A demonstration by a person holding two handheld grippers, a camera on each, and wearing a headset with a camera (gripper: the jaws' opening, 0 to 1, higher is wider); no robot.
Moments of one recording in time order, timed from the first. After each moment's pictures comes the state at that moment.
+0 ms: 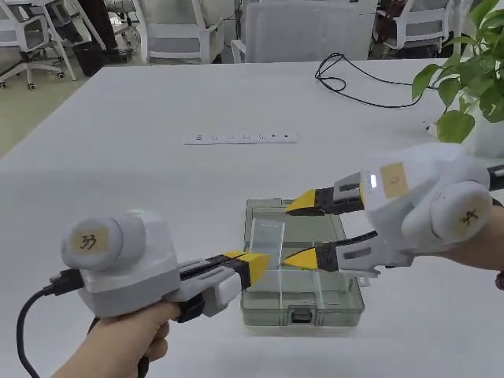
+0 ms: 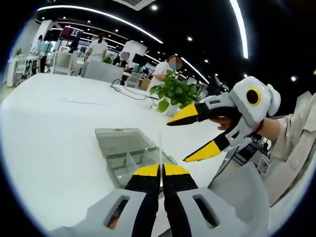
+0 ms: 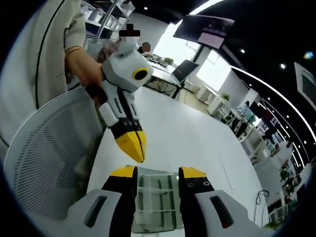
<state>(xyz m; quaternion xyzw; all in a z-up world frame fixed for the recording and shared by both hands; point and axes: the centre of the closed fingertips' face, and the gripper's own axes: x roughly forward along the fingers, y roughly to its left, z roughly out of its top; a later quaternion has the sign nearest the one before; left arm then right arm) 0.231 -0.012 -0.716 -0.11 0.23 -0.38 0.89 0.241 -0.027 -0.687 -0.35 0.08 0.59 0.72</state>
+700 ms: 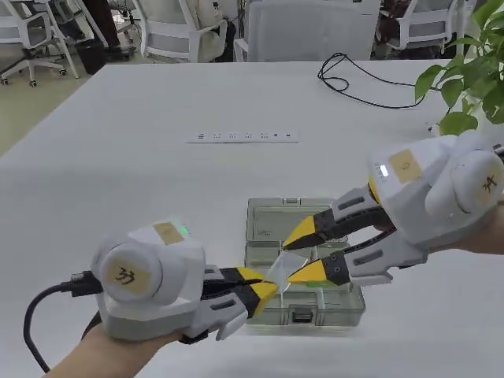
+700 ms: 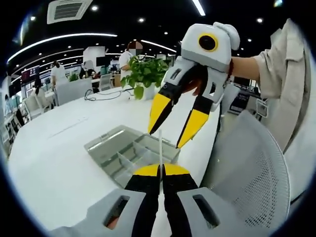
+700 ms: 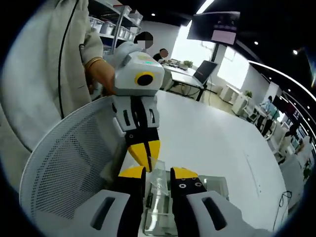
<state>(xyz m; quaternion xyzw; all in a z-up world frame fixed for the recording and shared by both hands) 0.202 -0.030 -0.730 0.10 0.20 -0.48 0.85 0.204 -0.023 -0.699 -0.31 0.12 0.68 0.65</state>
